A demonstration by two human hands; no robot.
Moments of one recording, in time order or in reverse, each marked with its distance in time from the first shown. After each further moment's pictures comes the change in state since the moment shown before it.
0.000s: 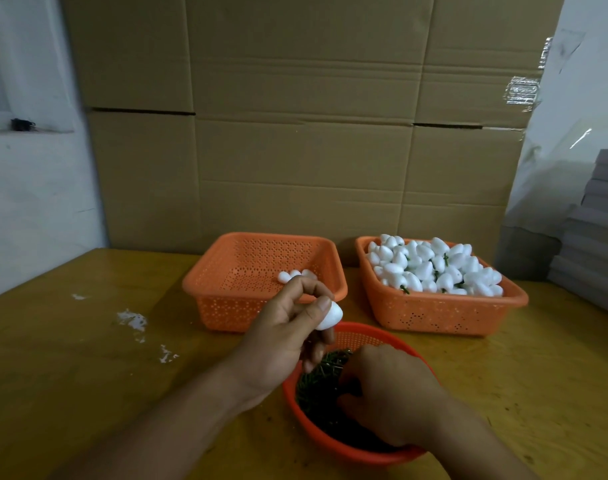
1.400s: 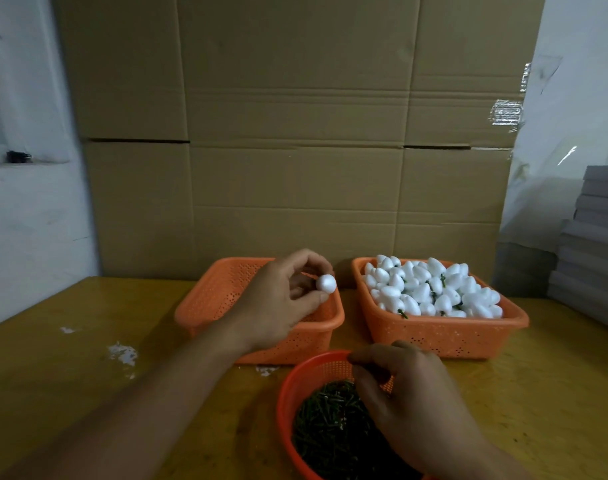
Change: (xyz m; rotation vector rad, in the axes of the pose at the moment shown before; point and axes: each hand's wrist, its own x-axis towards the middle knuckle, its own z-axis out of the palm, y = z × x) left_hand 0.063 0.033 -0.027 0.455 0.014 0.232; right_hand -0.016 0.007 -0.012 0.368 0.539 0.037
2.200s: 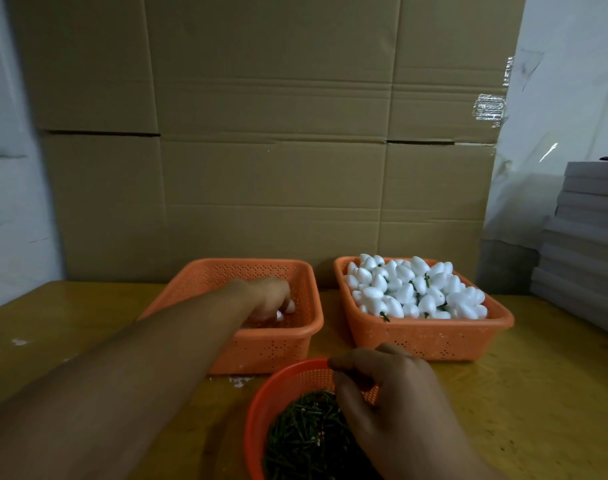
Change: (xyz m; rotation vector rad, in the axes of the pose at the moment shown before) left_hand 0.108 -0.113 0.003 0.656 -0.421 -0.630; right_hand 0.003 0.005 -0.001 0.041 0.029 0.015
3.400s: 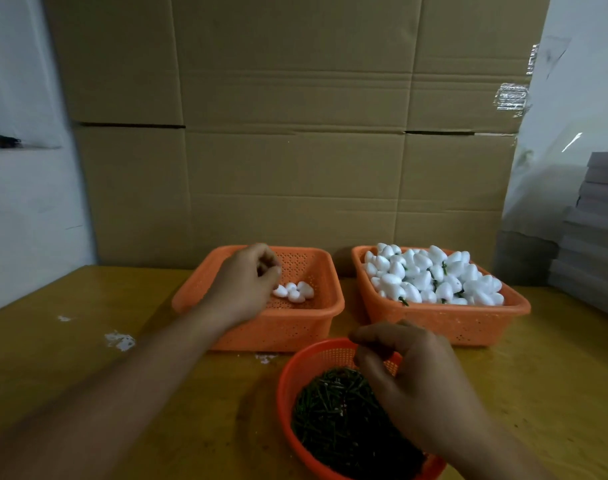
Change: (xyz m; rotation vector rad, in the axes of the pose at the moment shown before) left_hand -0.125 -0.015 0.001 -0.440 0.647 0.258; right_hand 0.000 -0.006 -0.003 0.079 0.007 0.023
